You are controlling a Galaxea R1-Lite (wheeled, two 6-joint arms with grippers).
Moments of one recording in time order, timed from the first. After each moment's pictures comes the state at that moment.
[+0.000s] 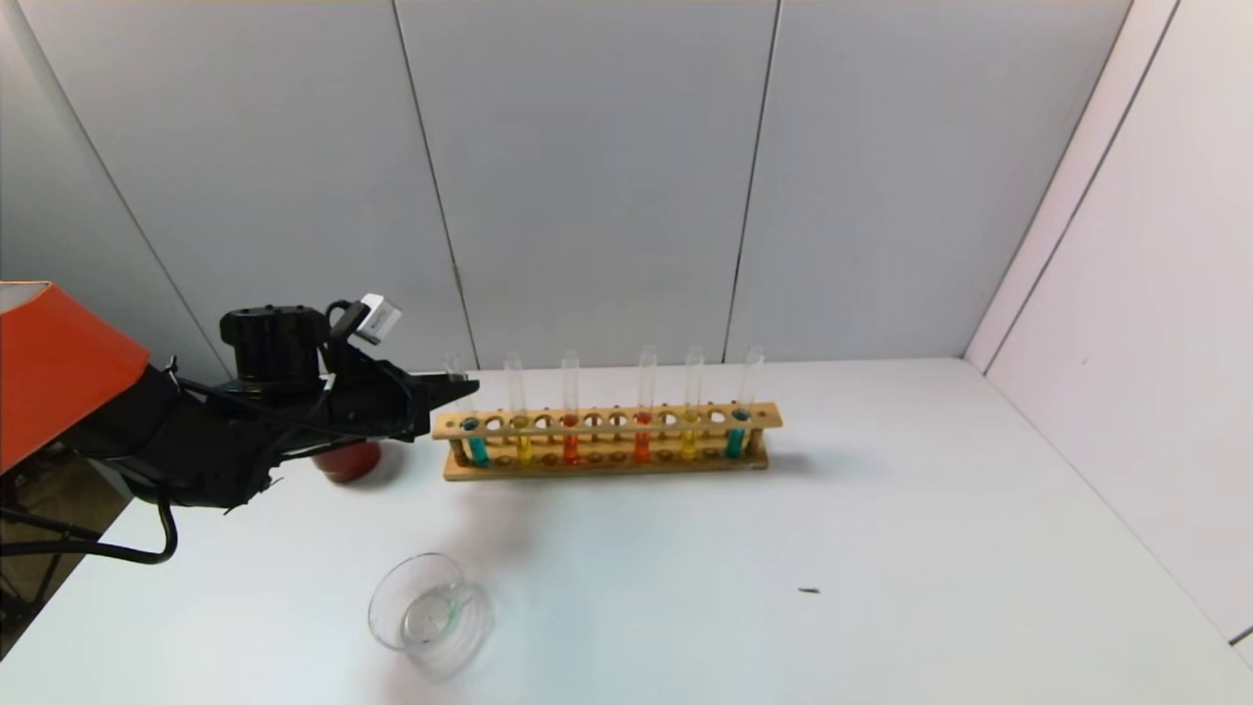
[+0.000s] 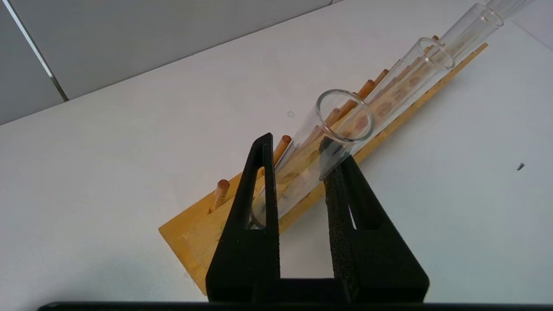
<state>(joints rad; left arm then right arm) -0.05 2.08 -0.92 -0.85 -0.74 0.00 0.00 0.00 0.00 -0.01 0.00 0.02</state>
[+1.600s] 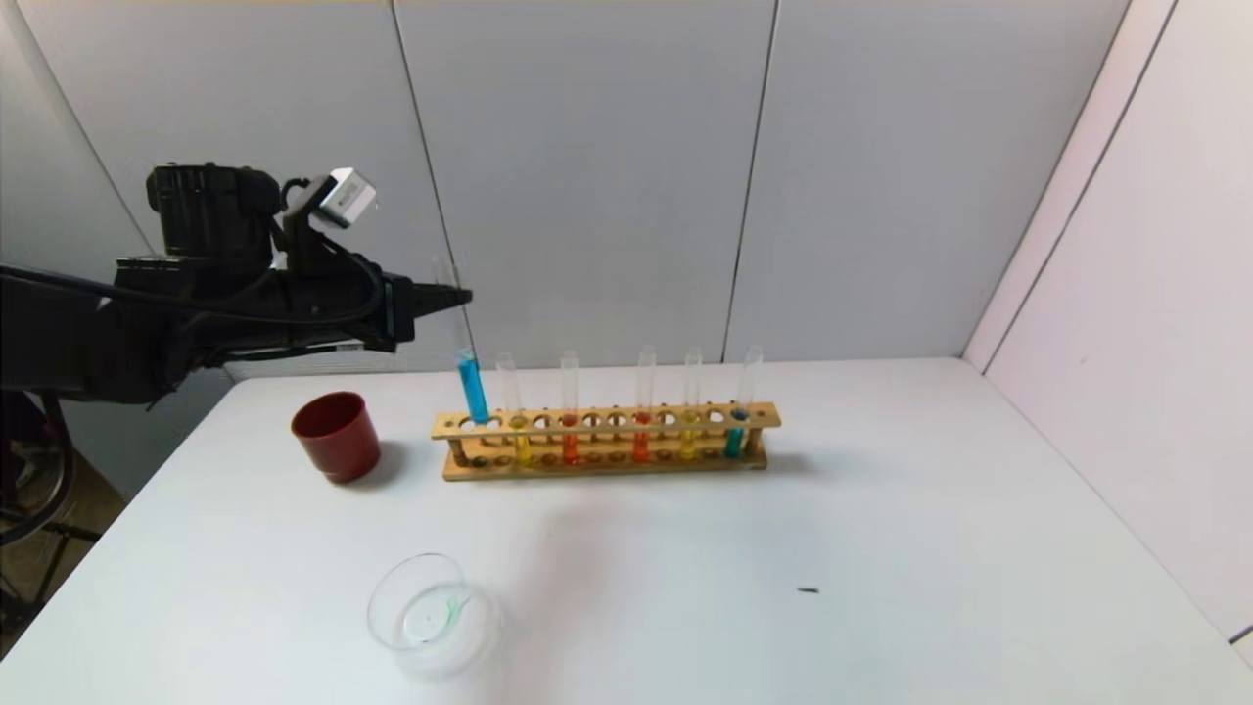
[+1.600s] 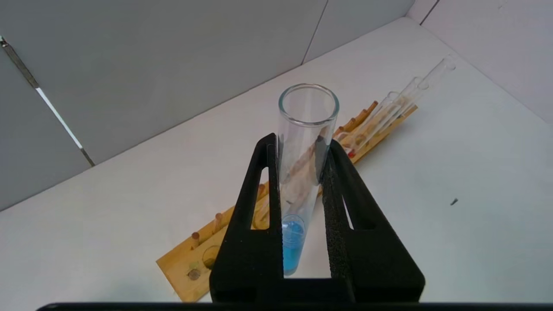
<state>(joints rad) -0.10 1.81 -1.16 -0.39 -0.64 -0.01 0.00 0.00 0.00 -0.01 0.00 0.02</state>
